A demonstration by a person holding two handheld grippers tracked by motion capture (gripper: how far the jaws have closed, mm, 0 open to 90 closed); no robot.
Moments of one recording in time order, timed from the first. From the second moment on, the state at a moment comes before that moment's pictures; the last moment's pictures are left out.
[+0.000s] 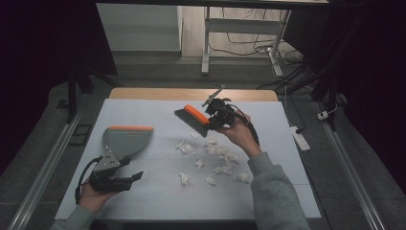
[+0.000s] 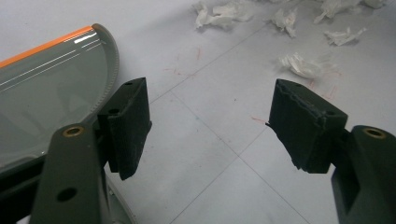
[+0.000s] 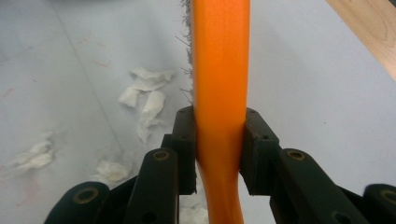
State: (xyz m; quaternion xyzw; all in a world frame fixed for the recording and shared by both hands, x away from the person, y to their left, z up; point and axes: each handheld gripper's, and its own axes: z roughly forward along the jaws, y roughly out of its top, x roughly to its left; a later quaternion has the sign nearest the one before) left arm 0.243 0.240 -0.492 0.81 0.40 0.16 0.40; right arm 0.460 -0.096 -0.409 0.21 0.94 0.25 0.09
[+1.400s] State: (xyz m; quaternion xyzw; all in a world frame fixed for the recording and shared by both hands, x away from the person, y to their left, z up) left arm 0.243 0.237 -0.492 0.81 0.39 0.16 0.41; right arm 0.503 -0.092 -0.440 0.33 0.91 0.24 0.08
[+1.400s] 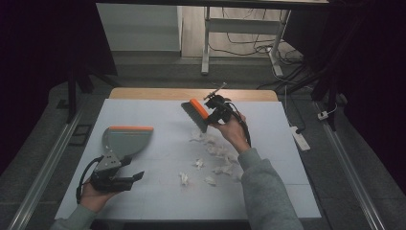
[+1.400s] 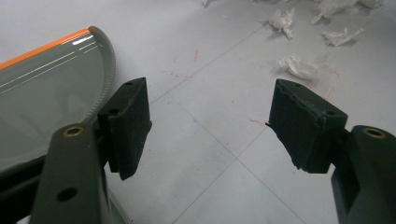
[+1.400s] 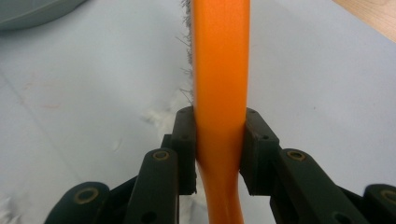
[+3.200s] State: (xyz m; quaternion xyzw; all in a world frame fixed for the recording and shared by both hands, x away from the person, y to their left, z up) left arm 0.242 0.238 -0.491 0.81 0.39 0.17 0.41; right arm 0.449 -0.112 -0.396 0.19 0.95 0.25 0.08
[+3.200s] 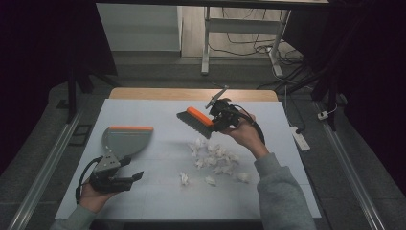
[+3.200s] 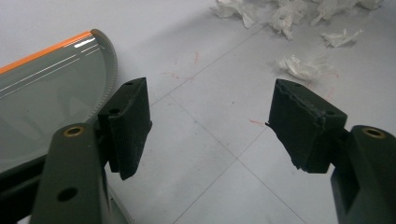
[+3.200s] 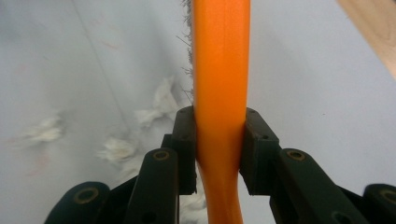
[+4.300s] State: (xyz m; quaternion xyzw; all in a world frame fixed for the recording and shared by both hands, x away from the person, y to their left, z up) left arm 0.243 0.238 -0.492 0.81 0.39 0.17 0.40; right arm 0.374 -0.092 -0.451 0.22 0.97 0.12 0.01
